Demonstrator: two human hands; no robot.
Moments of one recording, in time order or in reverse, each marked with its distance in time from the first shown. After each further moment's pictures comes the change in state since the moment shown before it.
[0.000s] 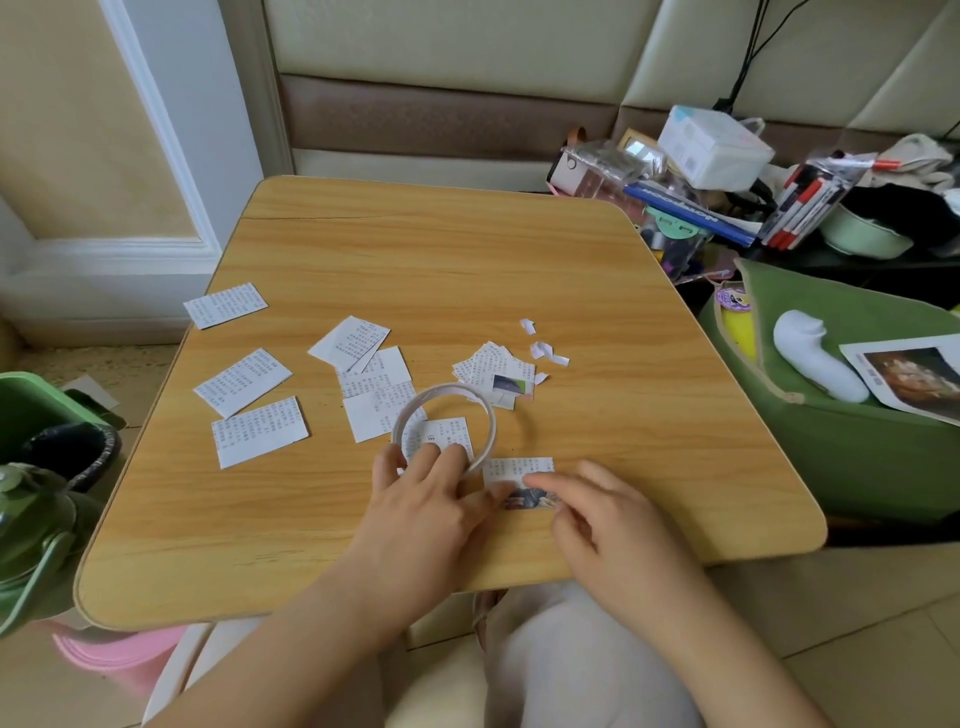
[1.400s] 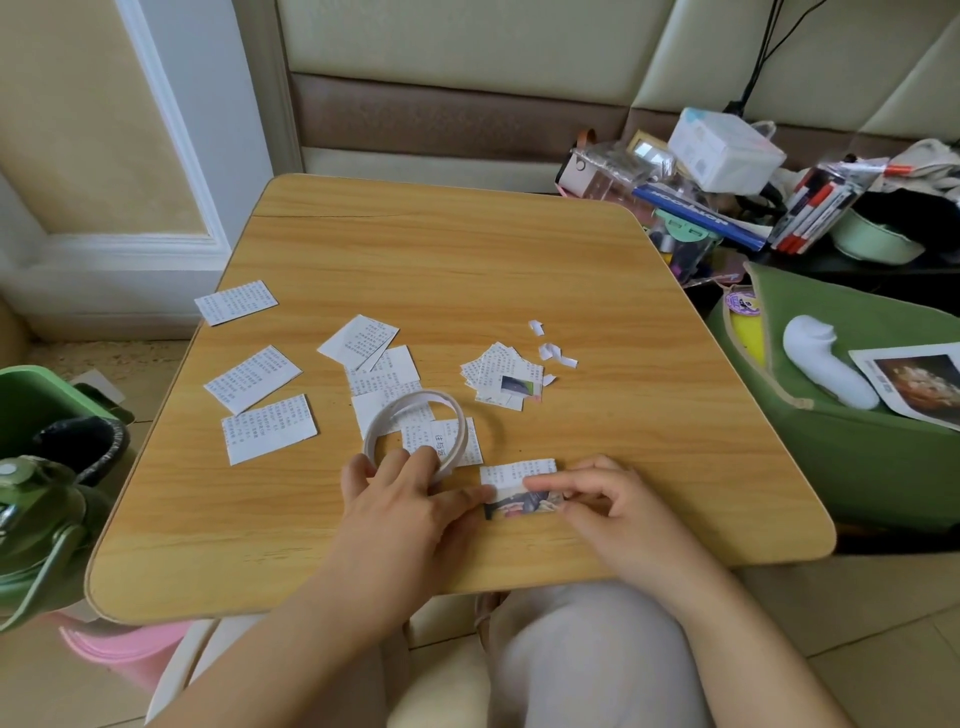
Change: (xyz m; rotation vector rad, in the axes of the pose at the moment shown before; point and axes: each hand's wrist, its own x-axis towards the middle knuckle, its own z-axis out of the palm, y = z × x) left_hand -0.014 -0.008 -0.008 -0.125 0.015 -0.170; right_hand 0.017 0.013 0.000 0.439 -0.124 0.182
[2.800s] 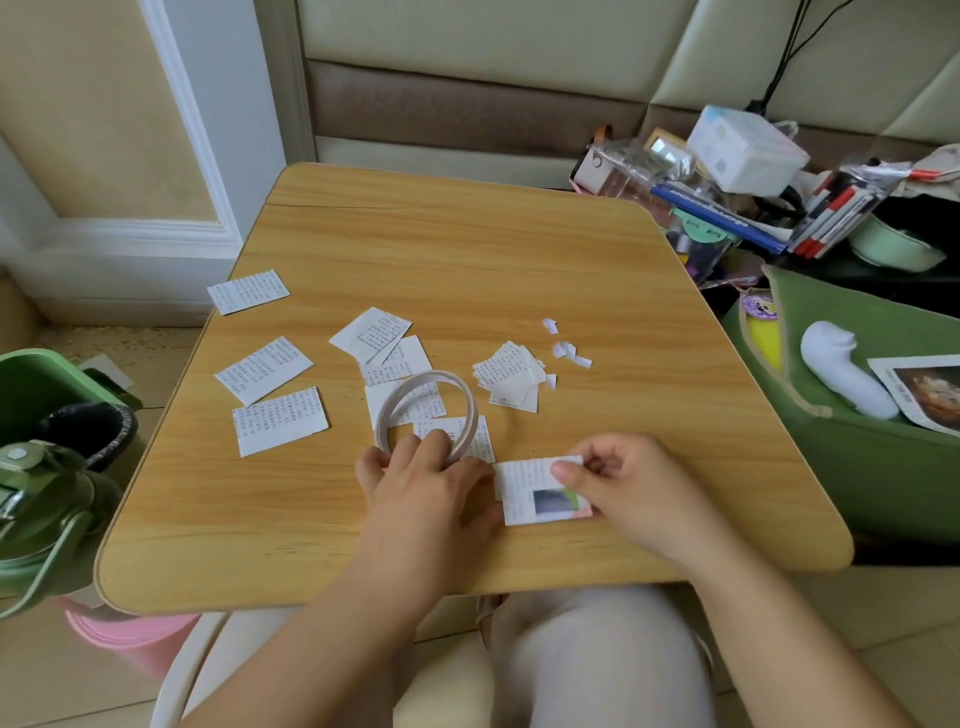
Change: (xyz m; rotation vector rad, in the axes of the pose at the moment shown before) left_hand 0.015 0.012 0.002 -0.067 -0.018 -0.211; right_hand 0.021 -0.022 -0.009 0.149 0.002 0.161
